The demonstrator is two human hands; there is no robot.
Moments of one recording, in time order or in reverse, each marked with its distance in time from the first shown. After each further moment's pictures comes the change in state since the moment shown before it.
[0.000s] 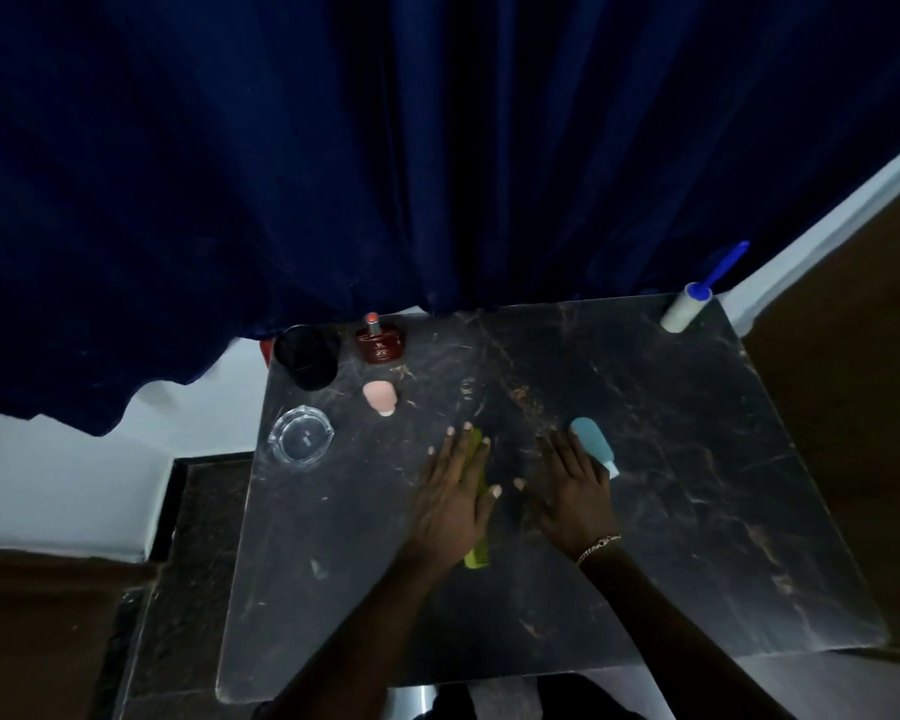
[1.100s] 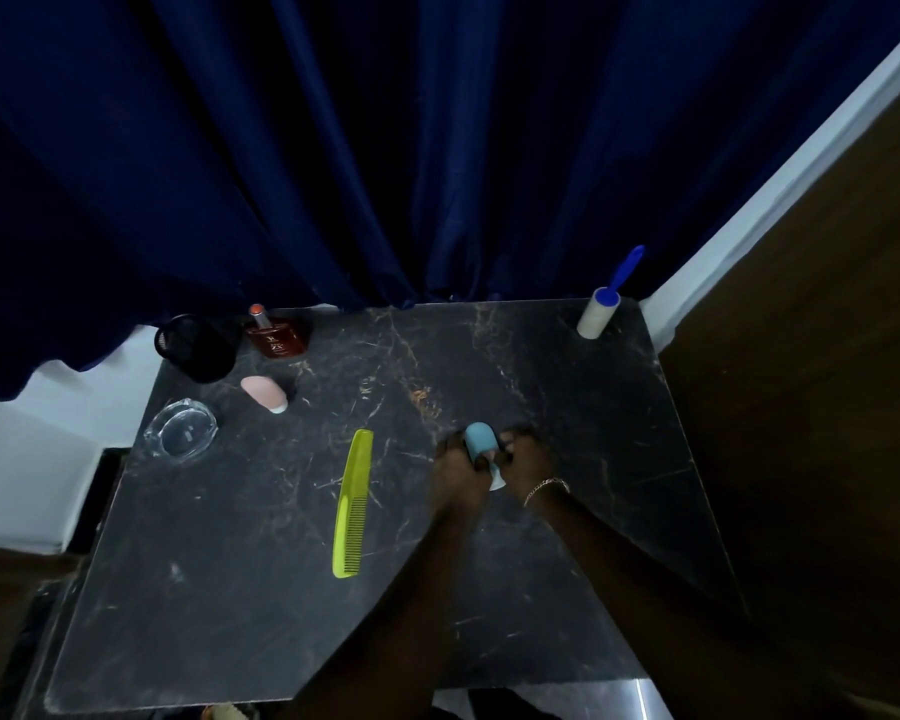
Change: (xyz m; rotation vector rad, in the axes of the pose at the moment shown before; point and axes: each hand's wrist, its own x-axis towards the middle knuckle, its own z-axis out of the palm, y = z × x) left_hand 0.110 0.188 0.045 -0.733 0.027 -0.633; right_hand 0.075 0.125 -0.026 0.494 -0.299 0.293
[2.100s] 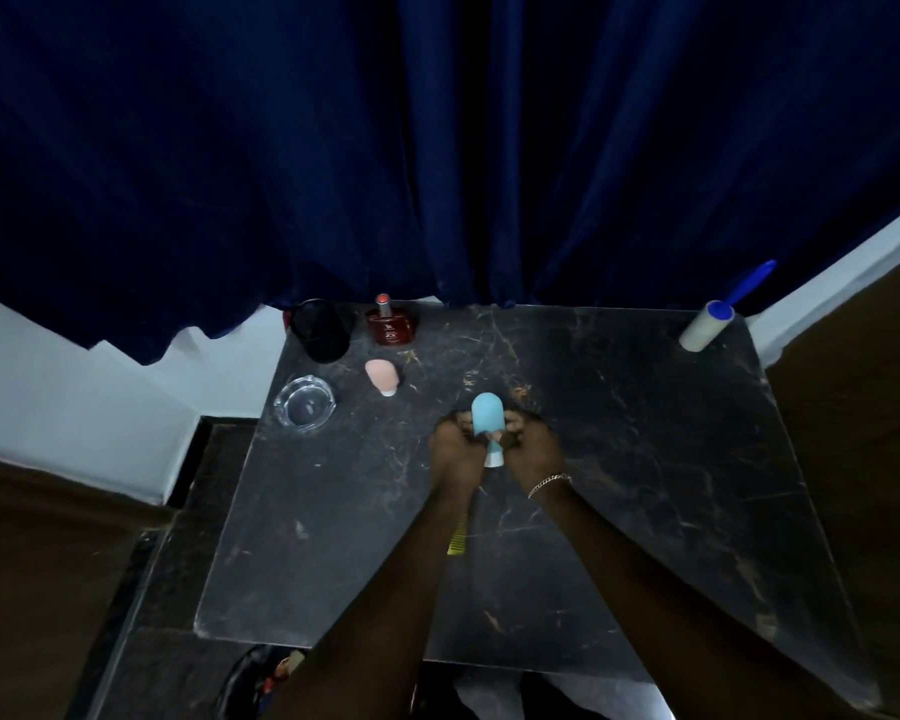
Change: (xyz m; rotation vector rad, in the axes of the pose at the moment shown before) left_hand 0.010 -0.048 -0.148 -0.357 0.184 -0.094; right_hand -0.035 -0.127 0.085 0.164 0.055 -0.198
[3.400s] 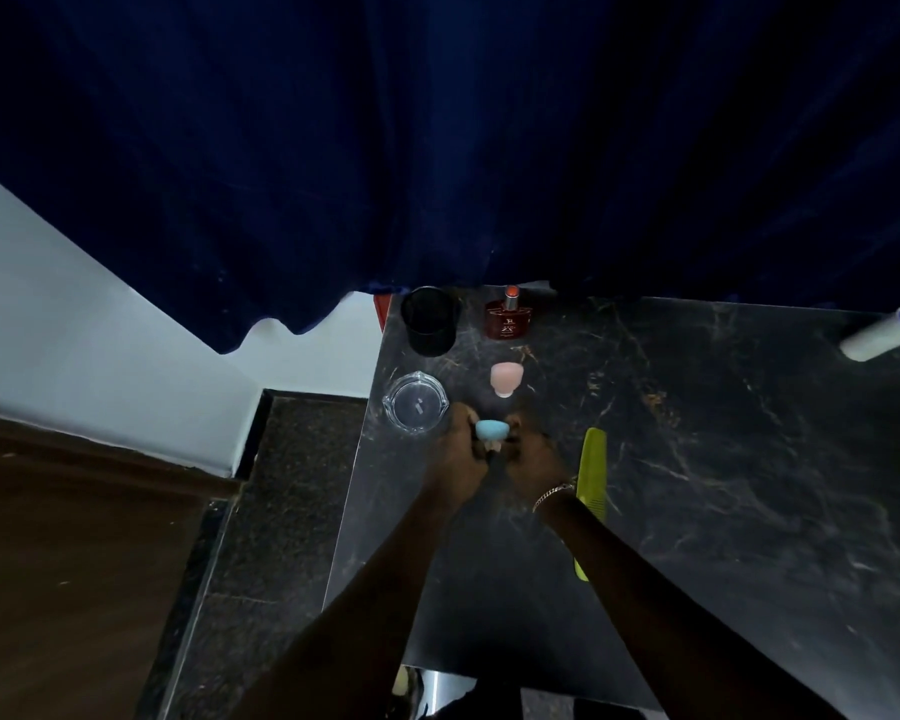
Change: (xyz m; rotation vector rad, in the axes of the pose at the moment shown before) left_hand 0.097 -0.065 -0.175 0.319 -0.173 0.256; right_hand 0.014 -0.084 0.171 -0.104 -0.106 -0.049
